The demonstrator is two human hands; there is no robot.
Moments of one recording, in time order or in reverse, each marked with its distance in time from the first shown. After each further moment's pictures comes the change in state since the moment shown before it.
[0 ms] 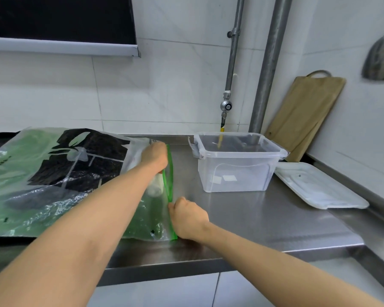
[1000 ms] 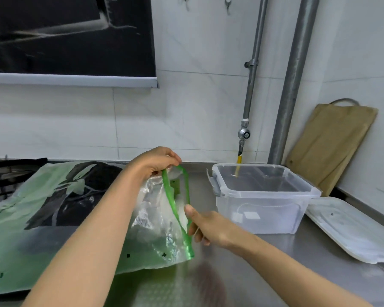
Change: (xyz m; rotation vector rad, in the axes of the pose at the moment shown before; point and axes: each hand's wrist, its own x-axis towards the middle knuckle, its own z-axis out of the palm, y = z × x) left_hand 0.029 -0.025 -0.080 -0.749 -0.205 0.033; right_hand 0.037 0.004 -0.060 0.486 -0.145 -0.045
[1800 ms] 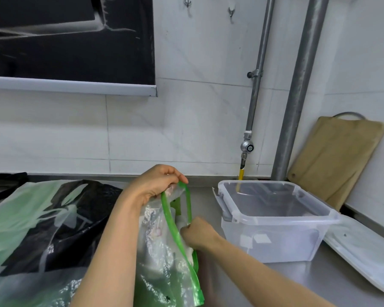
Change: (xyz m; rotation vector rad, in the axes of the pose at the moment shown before) left_hand 0.032 -0.031 -0.008 -0.126 -0.077 0.112; right_hand 0.103 -0.011 0.018 -0.192 0.166 0.179
